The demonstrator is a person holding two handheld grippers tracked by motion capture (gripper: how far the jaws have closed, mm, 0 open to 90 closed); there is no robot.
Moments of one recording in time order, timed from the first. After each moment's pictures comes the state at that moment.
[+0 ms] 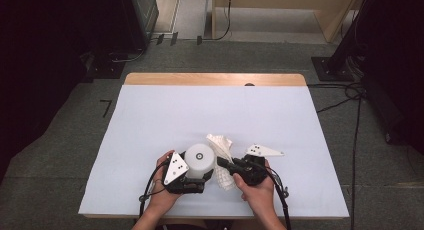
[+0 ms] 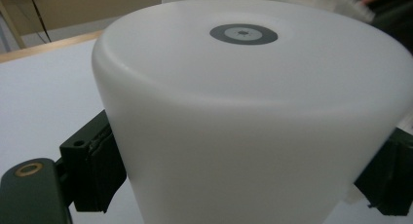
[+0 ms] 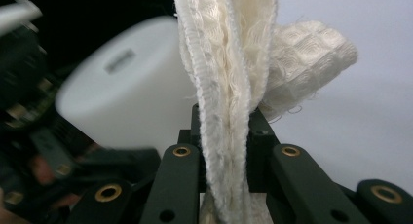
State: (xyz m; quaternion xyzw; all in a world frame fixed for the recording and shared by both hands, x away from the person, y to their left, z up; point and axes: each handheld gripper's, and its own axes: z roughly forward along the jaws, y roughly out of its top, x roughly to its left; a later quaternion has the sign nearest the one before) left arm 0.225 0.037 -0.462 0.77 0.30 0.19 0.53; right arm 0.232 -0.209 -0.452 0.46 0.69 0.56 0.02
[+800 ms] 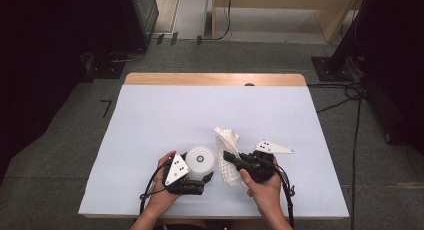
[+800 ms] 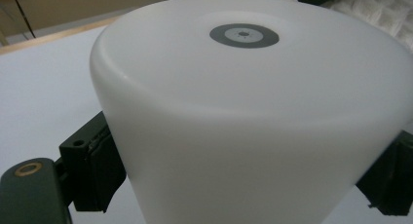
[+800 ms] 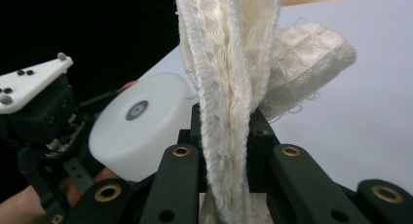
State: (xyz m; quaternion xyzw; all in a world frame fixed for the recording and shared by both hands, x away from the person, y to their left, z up) left arm 0.230 0.040 -0.477 0.78 0.28 0.18 0.53; right arm 0.233 -0.226 -0.436 0.46 0.68 0.57 0.04
